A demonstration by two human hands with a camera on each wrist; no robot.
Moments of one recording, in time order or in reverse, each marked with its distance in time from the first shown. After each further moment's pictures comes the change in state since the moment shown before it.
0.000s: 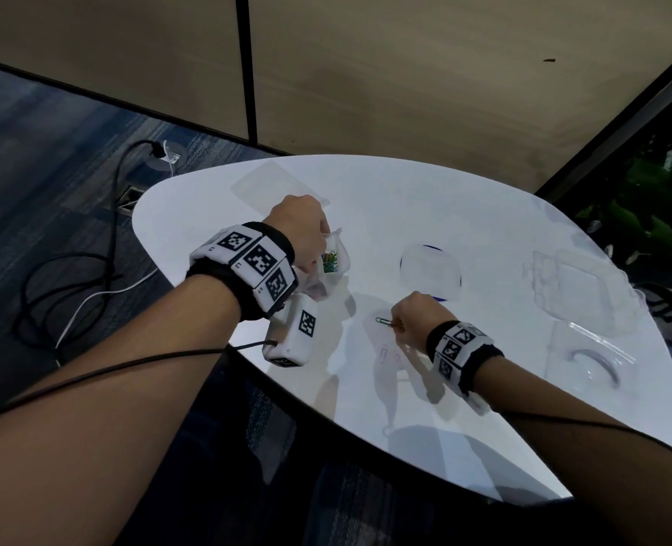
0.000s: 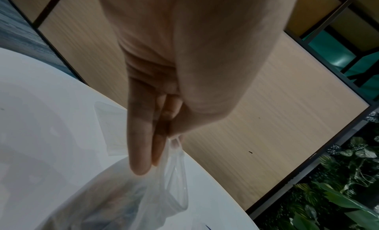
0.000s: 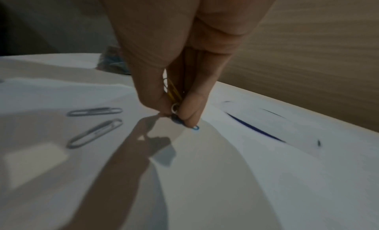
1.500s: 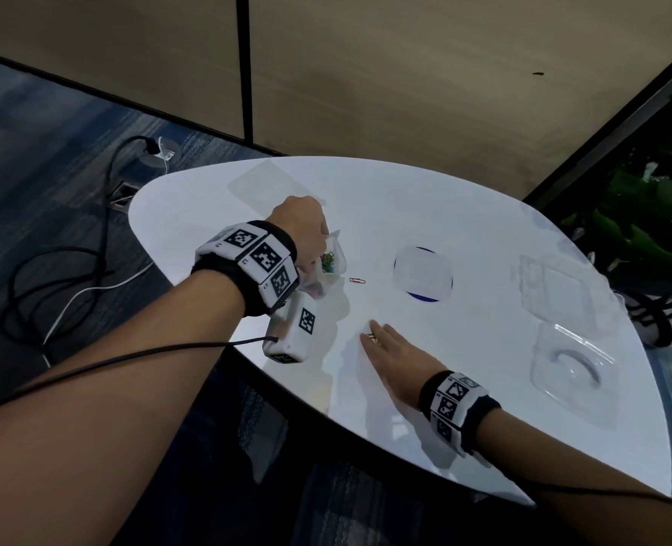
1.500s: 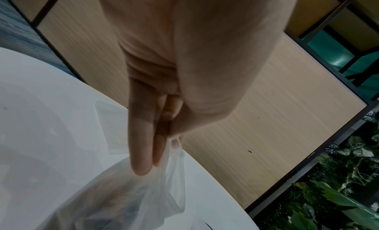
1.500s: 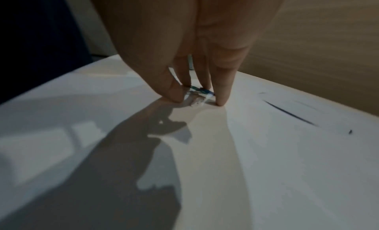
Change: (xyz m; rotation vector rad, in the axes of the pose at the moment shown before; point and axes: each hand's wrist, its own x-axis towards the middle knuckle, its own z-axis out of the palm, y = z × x) left_hand -0.006 0.000 -0.001 0.025 -0.008 0.011; right_hand -0.051 -0.025 0.059 0.064 0.104 -0.270
